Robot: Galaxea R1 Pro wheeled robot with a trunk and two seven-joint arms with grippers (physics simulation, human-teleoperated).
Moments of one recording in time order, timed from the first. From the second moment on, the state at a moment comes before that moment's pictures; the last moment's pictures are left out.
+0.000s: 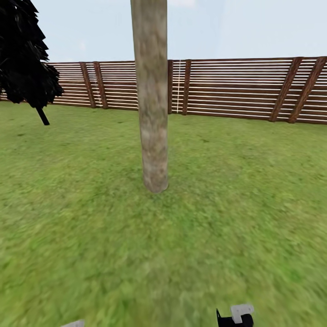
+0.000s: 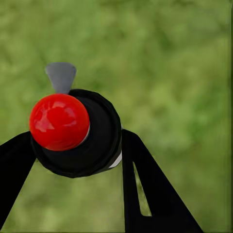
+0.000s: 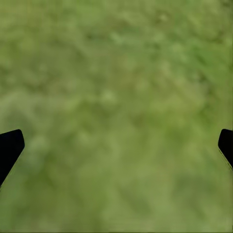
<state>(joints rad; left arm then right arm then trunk) -0.37 0.13 0.04 -0.02 0.20 -0.39 0.03 -0.41 -0.03 -0.02 -0.05 0.17 -0.50 -0.13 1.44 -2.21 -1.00</state>
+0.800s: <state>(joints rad) -0.37 0.14 0.04 -0.02 0.20 -0.40 0.02 -0.41 -0.03 -0.02 -0.05 0.17 -0.50 -0.13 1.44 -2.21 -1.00</state>
